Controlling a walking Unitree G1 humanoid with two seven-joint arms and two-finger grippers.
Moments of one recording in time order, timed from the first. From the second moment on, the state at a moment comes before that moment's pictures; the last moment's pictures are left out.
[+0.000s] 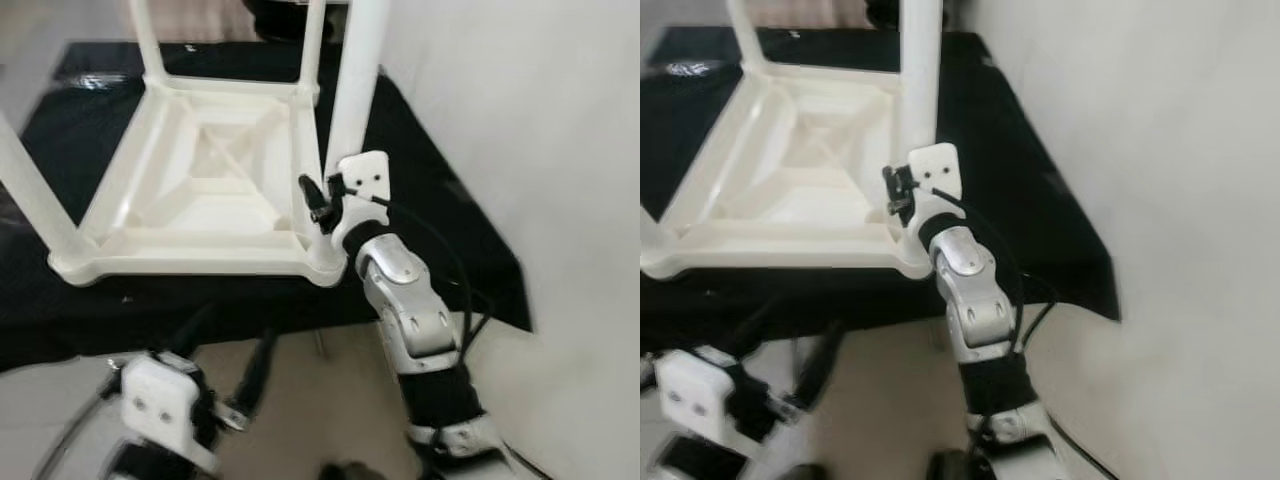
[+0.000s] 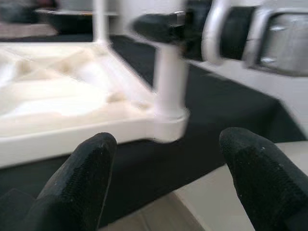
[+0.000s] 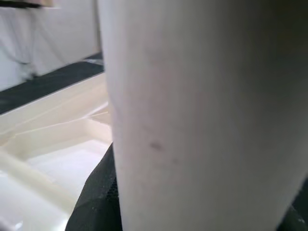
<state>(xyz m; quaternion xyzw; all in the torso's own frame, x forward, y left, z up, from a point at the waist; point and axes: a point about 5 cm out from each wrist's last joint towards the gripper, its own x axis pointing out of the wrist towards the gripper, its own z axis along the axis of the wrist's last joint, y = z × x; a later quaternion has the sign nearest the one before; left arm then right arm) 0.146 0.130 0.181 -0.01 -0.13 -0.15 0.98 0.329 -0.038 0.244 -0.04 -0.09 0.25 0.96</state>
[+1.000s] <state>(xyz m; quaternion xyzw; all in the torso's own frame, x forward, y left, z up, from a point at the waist) 0.137 0.126 0.183 -0.02 -0.12 -0.16 0.98 0.353 -0.053 0.235 -0.05 -0.04 0.64 0.77</state>
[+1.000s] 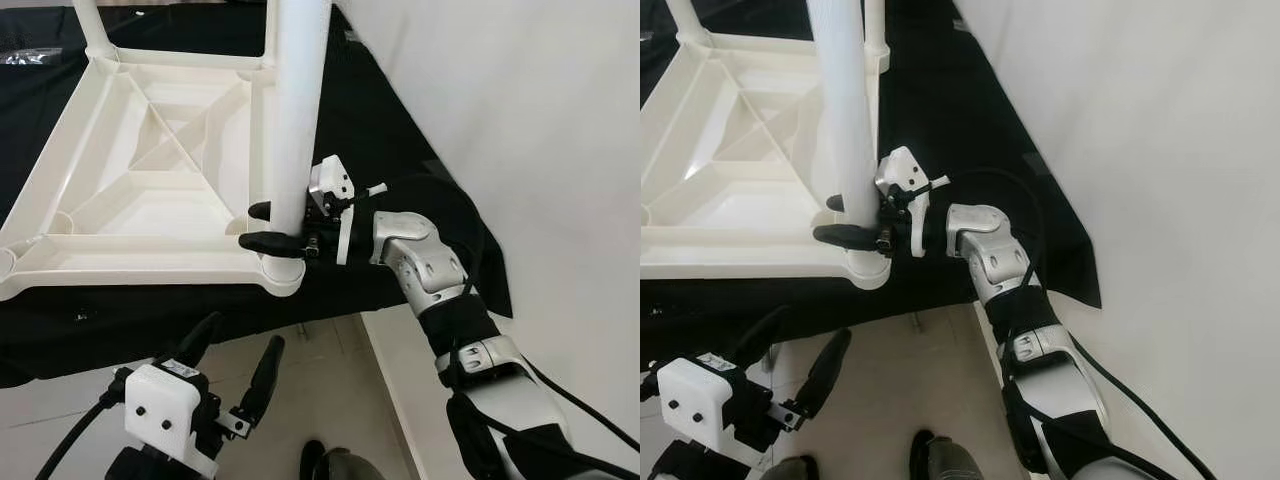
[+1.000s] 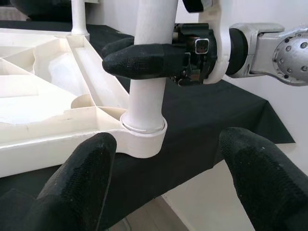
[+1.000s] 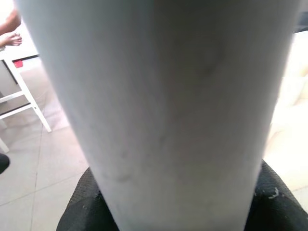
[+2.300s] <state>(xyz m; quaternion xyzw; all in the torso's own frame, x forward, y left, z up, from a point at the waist) 0.160 0.137 0.179 0.01 -0.12 -0.15 0.98 0.318 -0.083 0.184 -0.05 -0.01 0.21 0.98</state>
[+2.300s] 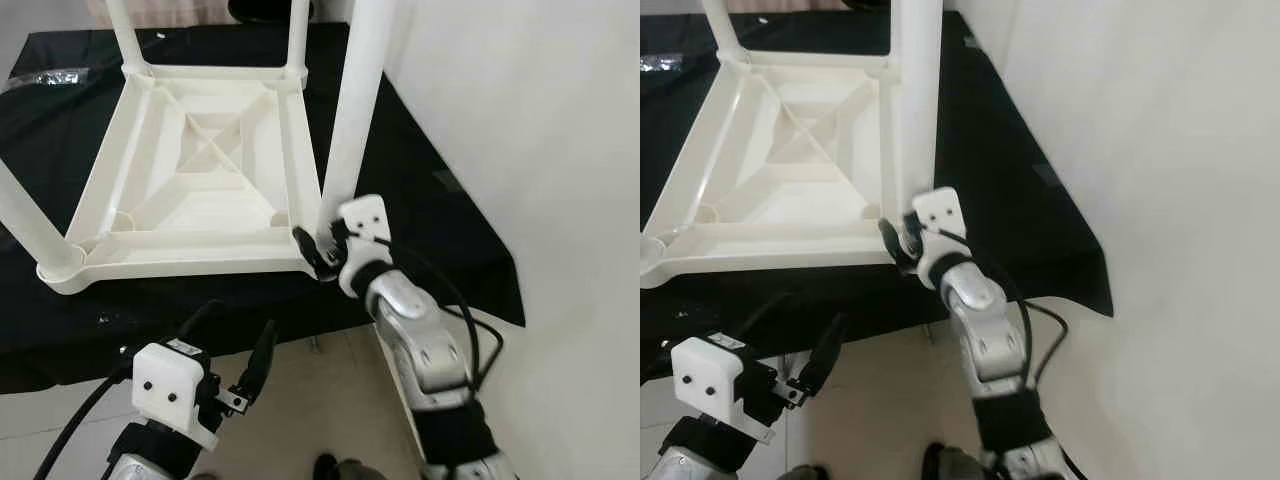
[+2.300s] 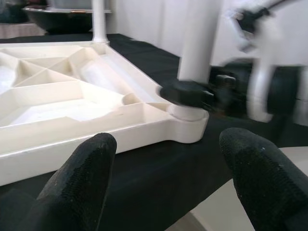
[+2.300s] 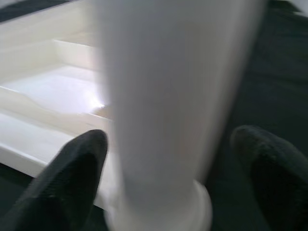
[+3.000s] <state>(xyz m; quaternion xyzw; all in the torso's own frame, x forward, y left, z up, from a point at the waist) 0.212 0.167 0.189 0.07 -0.11 -0.04 0.99 0.250 -0.126 0.151 -0.10 0.04 0.18 0.98</state>
